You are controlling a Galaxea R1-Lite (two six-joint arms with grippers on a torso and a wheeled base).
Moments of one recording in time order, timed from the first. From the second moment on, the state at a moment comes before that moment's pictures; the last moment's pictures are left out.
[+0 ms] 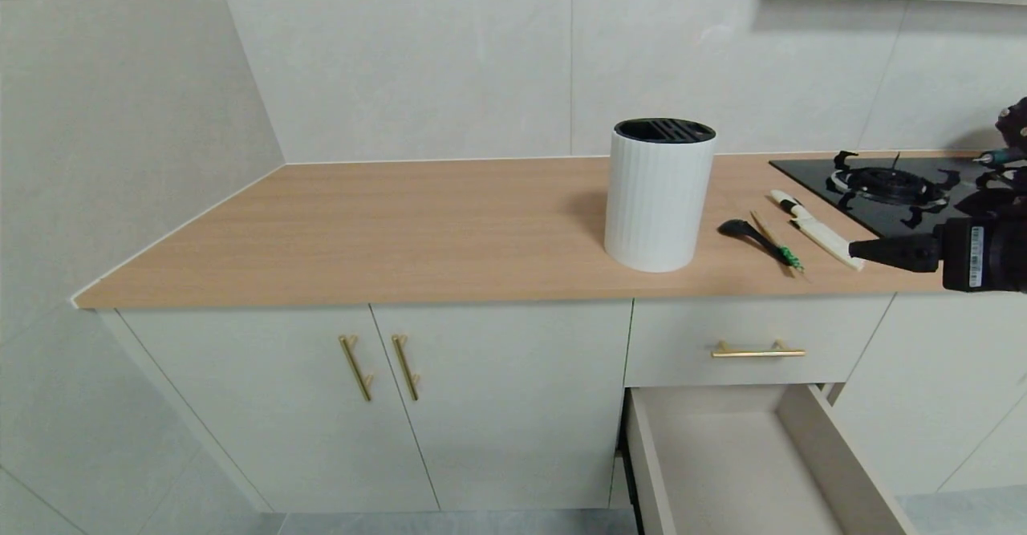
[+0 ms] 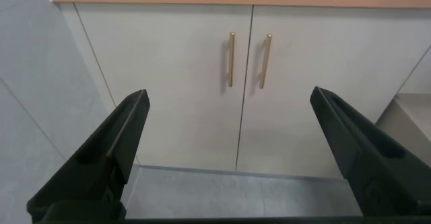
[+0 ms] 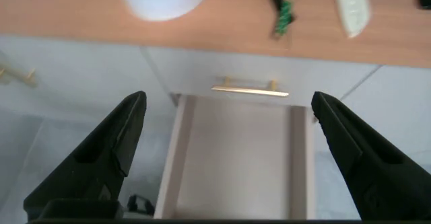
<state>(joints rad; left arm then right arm) 0.00 0.00 0.00 0.00 0.08 -0.02 0.16 1.33 -1.03 0.11 -0.04 0.05</state>
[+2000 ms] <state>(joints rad) 0.00 0.00 0.00 0.00 0.08 -0.02 0.04 2.10 -1.73 0.37 -0.07 0.30</state>
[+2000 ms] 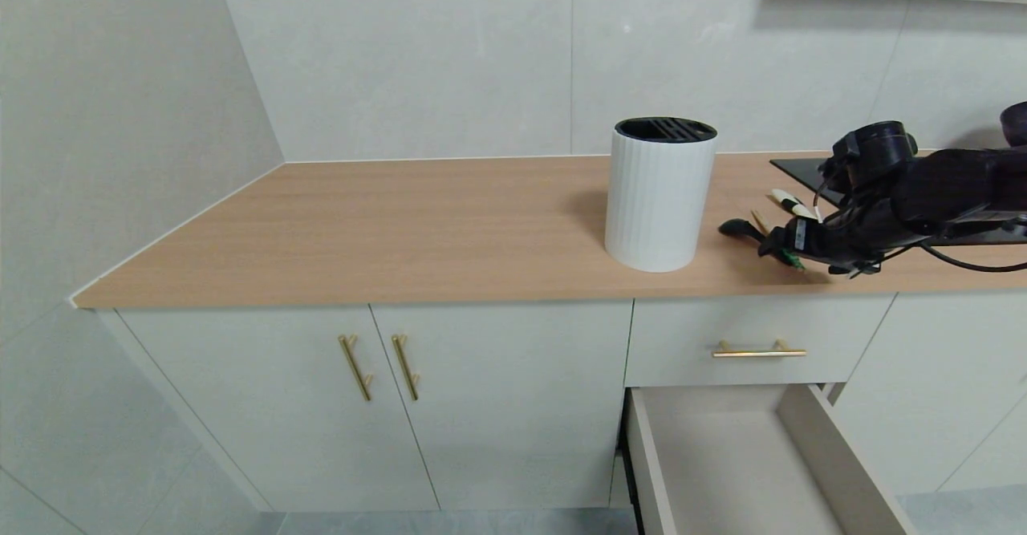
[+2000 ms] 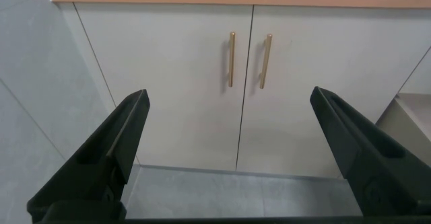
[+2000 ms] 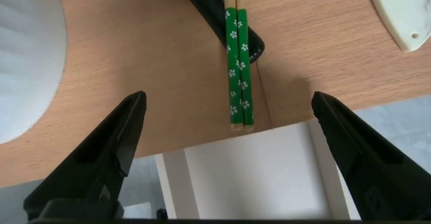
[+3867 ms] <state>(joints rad) 0.00 0.00 0.00 0.00 0.08 -0.02 0.04 2.02 -1.69 0.33 -0.09 0.34</state>
